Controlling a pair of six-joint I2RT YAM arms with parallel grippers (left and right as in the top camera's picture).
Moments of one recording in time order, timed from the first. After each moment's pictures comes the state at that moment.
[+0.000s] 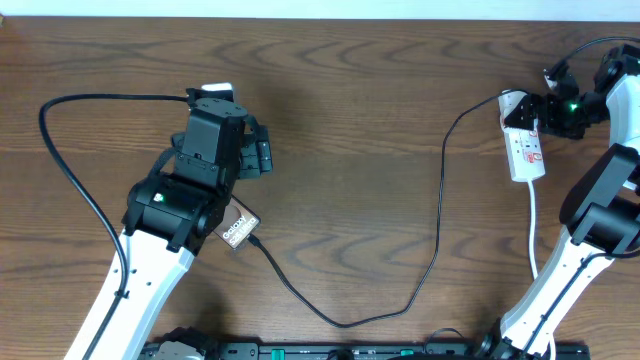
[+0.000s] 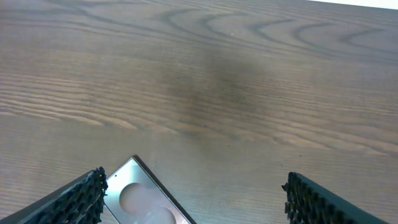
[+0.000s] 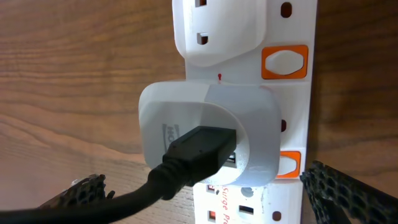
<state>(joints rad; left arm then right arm) -0.37 1.21 1.19 -0.79 -0.27 -0.35 -0.43 2.37 2.05 -1.20 -0.47 -0.38</state>
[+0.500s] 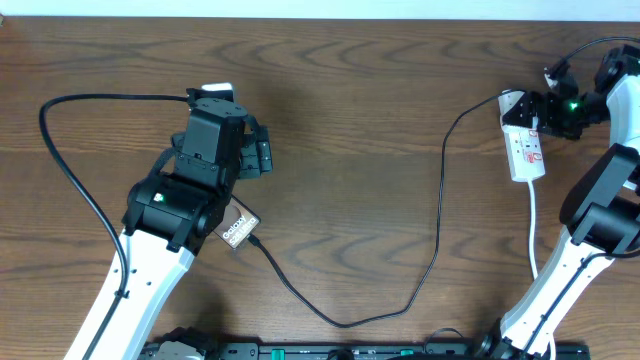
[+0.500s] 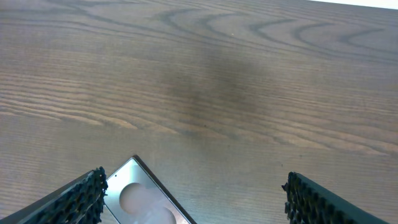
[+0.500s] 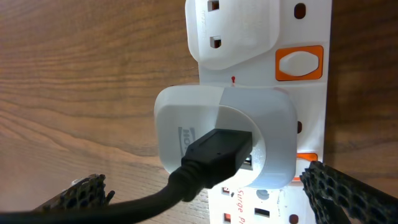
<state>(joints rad) -0.37 1.21 1.19 -0.79 -0.27 -0.35 -0.43 2.37 2.05 -1.21 -0.51 -0.34</state>
